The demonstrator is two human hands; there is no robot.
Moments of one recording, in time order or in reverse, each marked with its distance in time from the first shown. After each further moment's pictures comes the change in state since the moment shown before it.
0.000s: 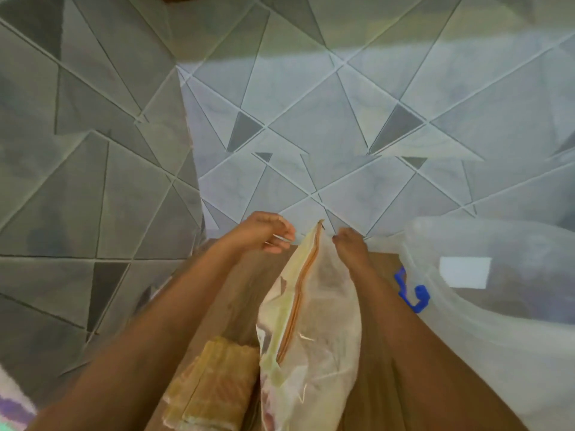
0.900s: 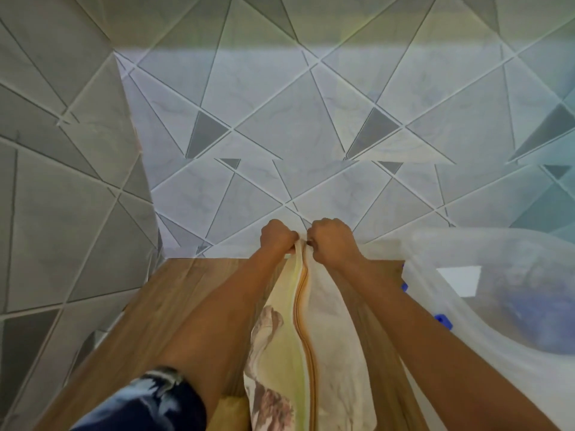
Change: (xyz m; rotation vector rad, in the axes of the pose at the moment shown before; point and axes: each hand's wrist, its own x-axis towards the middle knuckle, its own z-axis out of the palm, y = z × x) left_hand 0.157 -0.024 0.049 0.318 0.276 -0.114; right_hand 0.045 -0.035 0.003 -1.016 0.058 -0.557
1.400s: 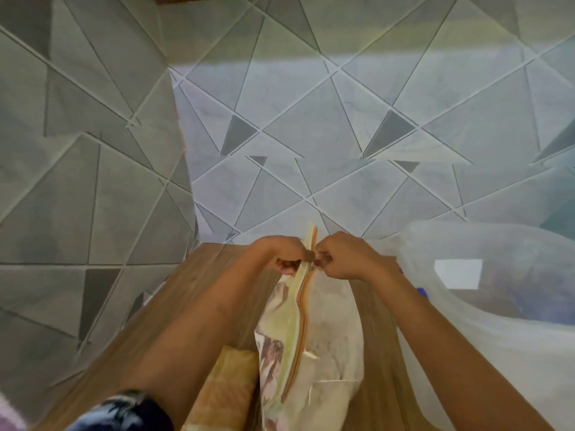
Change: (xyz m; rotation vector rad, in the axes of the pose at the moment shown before) left_hand -0.105 0.002 -0.042 0.342 -0.558 0.022; right_hand -0.088 -0.022 -0.065 0.169 -0.298 -0.137
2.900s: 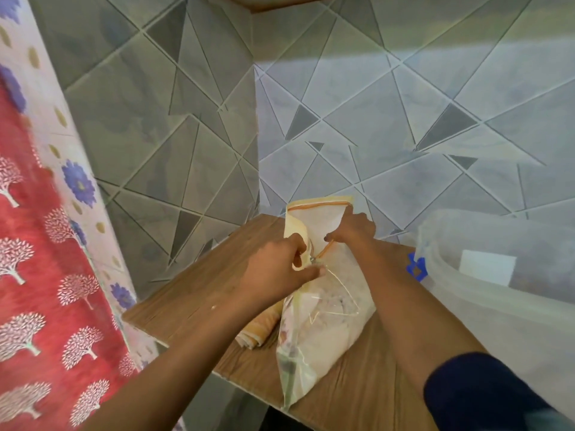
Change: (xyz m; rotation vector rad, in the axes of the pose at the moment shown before) left_hand -0.197 -0.004 0.112 0.176 0.853 0.104; right_hand 0.024 -0.011 0.037 0.106 0.034 0.364
